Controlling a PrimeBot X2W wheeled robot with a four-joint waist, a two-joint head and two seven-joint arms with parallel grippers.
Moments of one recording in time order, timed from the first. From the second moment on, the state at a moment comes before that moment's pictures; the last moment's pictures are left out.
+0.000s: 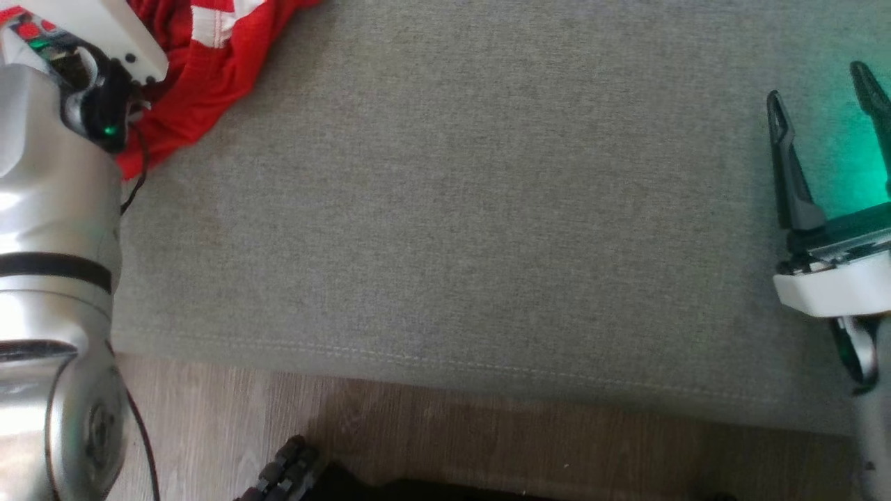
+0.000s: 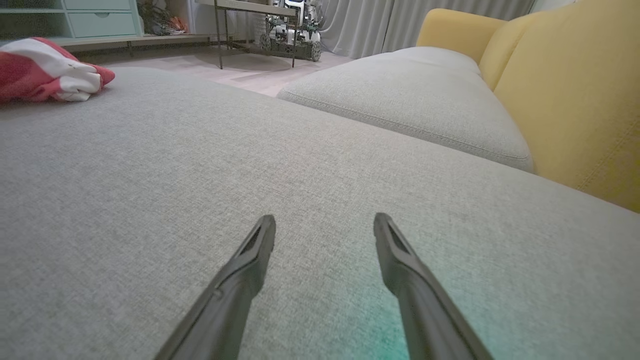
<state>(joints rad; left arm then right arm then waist) -1.17 0.17 -0.02 1.16 -0.31 -0.13 0.07 -0.28 -0.27 -0.06 -0.07 -0.03 0.13 -0.26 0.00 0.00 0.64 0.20</state>
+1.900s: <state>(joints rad) -0.72 0.19 -0.91 0.55 -0.27 0.00 -0.24 -0.24 -0.05 0.01 -0.06 0.10 0.13 -0.26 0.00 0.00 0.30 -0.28</state>
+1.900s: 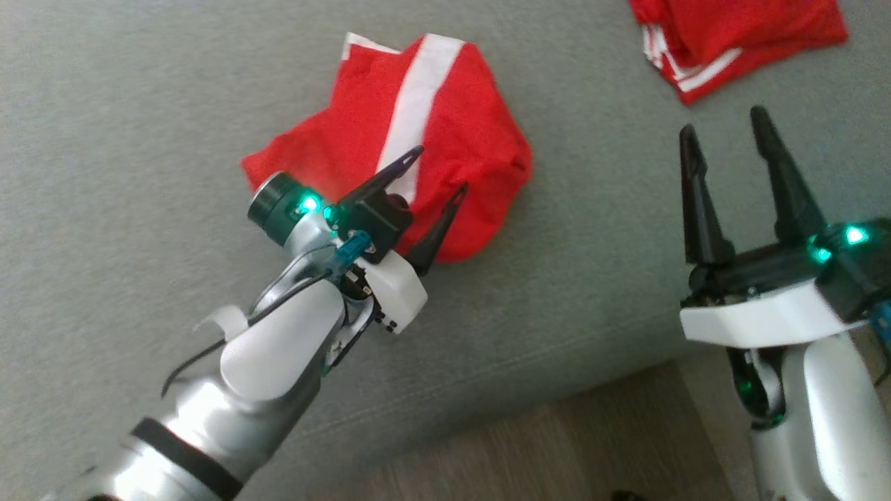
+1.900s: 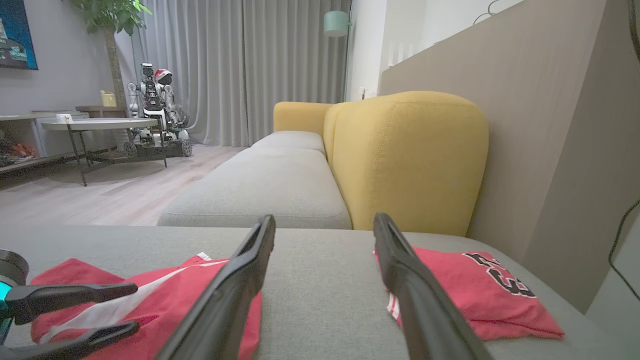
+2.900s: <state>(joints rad) 0.14 0.07 -0.29 -0.12 -0.14 0.17 -0.25 0.07 -0.05 -0.06 -0.02 0.12 0.13 -0.26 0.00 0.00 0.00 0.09</state>
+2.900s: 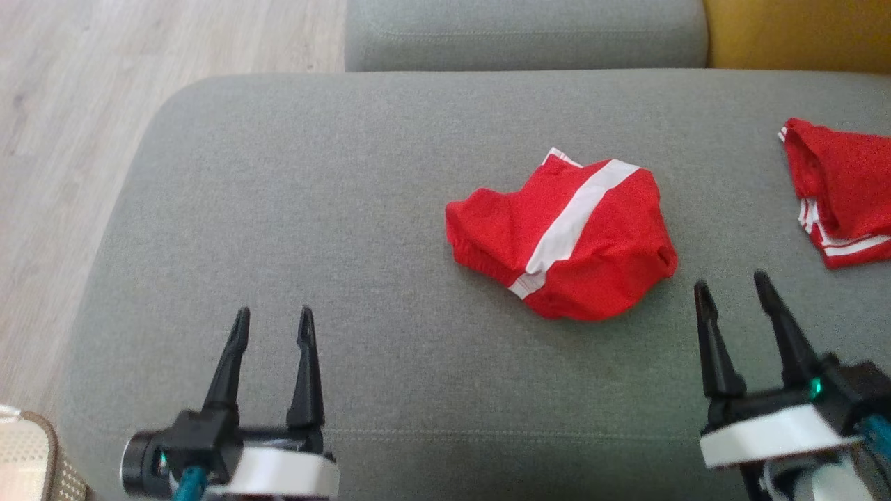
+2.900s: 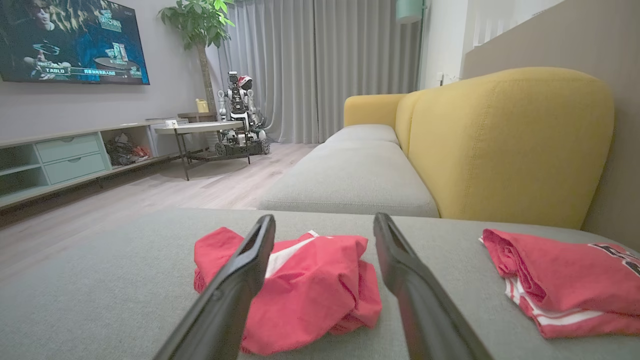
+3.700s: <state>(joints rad) 0.20 0.06 -0.28 -0.08 -0.06 0.15 -0.25 0.13 -0.04 -0.04 0.00 0.13 0.13 -0.26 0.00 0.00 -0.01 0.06</state>
